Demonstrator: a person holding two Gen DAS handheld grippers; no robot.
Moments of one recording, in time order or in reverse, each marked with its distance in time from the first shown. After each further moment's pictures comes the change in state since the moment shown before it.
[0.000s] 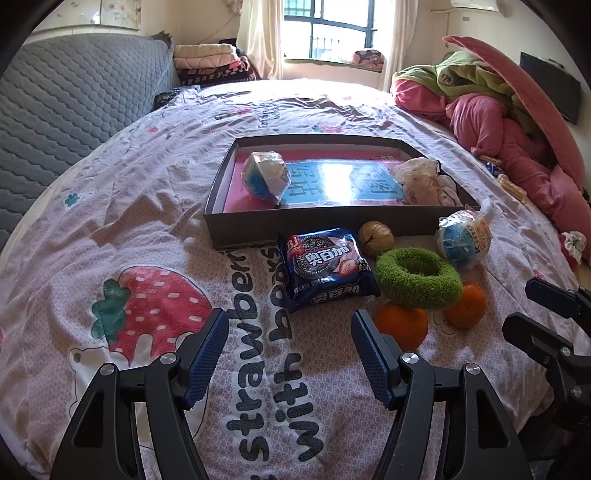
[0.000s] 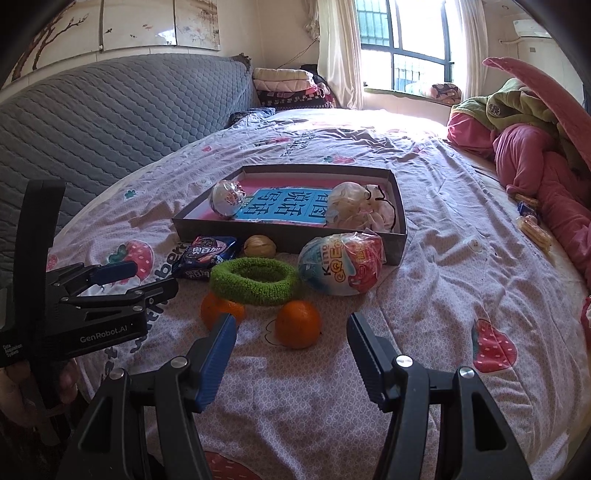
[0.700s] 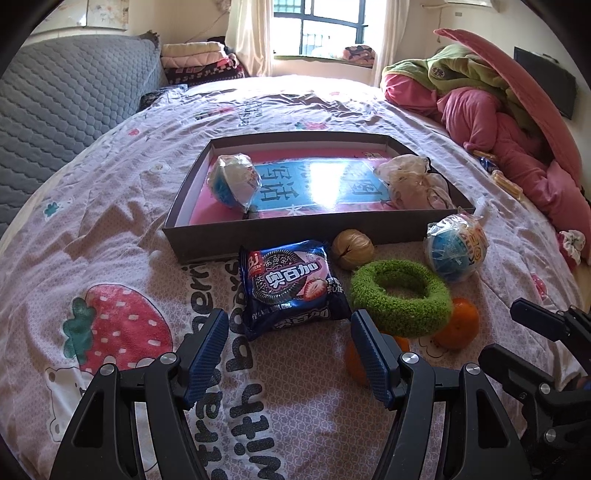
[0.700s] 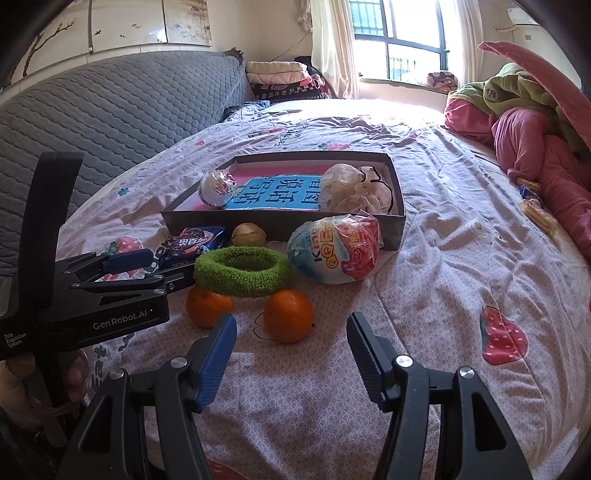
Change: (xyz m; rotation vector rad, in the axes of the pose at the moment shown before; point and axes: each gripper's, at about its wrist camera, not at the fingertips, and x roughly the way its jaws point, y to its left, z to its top) left arm 0.021 -0.022 0.013 0.018 0.012 -0.028; right arm 0.015 -0.008 -0.005 0.029 0.025 0.004
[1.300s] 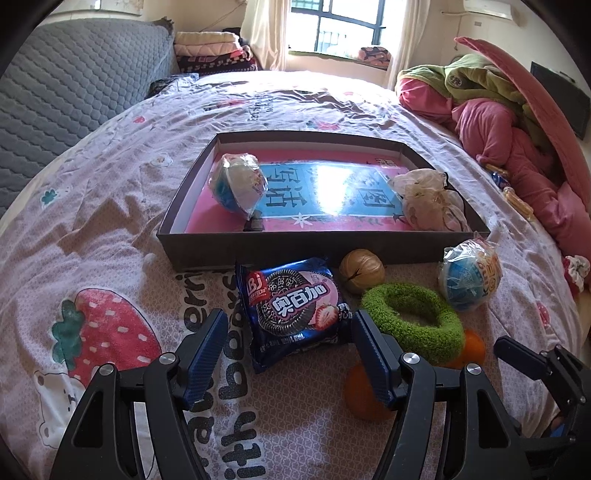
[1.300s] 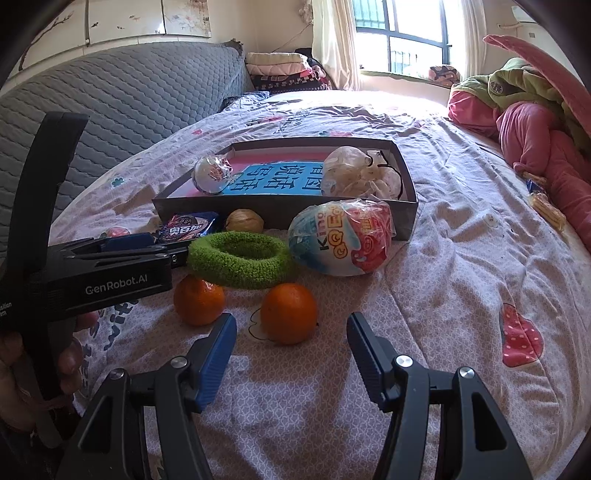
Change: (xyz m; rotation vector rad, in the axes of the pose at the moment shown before) left arm 0.017 0.004 0.017 -0.072 0.018 0.005; right arm 0.022 0.002 -0.003 -0.003 0.031 0.000
